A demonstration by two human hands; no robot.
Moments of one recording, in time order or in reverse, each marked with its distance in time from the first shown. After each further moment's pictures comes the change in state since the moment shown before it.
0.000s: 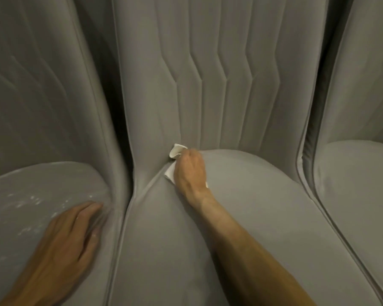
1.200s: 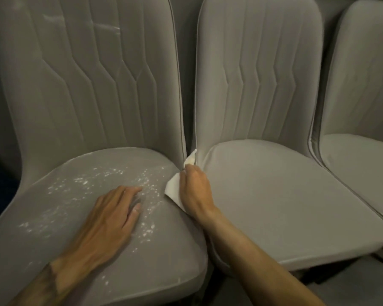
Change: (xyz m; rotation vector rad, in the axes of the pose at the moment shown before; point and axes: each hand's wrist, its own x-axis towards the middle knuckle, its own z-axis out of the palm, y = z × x) left_hand -0.083 -0.087 -0.069 -0.241 -0.113 0.016; right_hand -0.152 -0.174 0.022 0.229 0.091 0.076
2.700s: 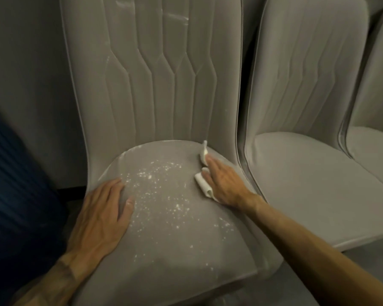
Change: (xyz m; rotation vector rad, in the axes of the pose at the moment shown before) left_hand -0.034 -0.171 -0.074 -0.030 -0.064 -0.233; right_hand 0.007 -0.070 0.058 -0.412 -0.251 -0.233
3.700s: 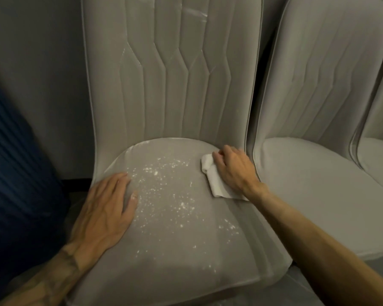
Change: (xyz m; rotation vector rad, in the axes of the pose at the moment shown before) left_hand 0.000 -0.004 0.004 0.060 0.024 0.025; right_hand 0.029 0.005 -0.013 -0.038 0.177 0.212
